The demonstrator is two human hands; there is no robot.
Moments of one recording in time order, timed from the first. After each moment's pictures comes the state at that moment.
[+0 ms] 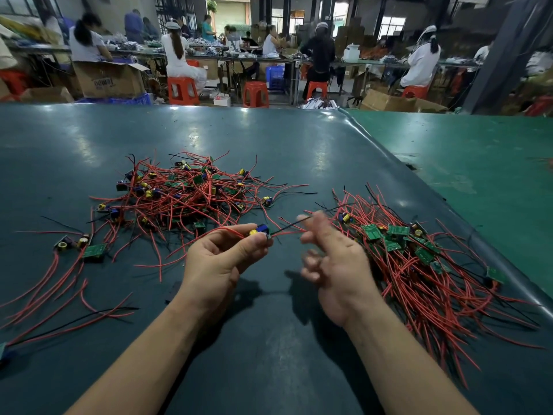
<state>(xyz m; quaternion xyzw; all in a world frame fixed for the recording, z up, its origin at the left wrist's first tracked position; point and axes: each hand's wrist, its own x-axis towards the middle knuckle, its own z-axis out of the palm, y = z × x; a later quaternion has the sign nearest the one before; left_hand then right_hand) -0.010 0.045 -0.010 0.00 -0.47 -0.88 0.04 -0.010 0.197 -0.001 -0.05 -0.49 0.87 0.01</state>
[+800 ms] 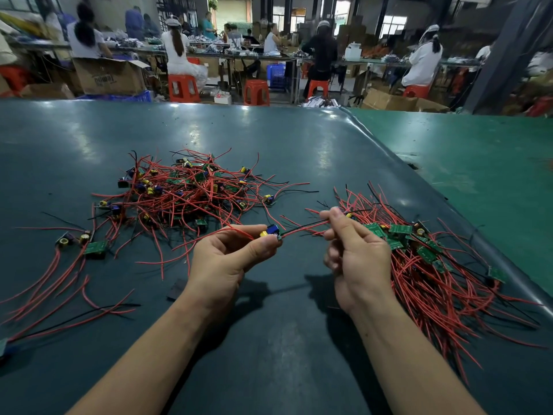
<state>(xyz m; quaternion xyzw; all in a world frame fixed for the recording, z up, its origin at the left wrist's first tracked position) -0.006 0.047 -0.009 -0.03 -0.53 -0.84 0.05 -0.019 0.208 -0.001 -0.08 -0.51 0.84 0.15</state>
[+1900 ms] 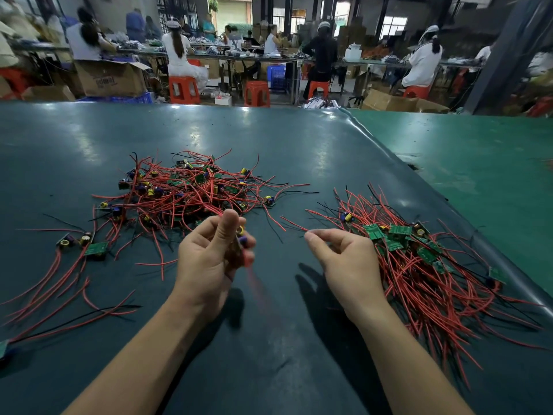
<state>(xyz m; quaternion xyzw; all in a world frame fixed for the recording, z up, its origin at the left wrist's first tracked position) -0.009 0.037 -0.002 -0.03 -0.49 -0.87 0.08 -0.020 0.216 -0.015 -0.02 -0.78 0.60 0.16</state>
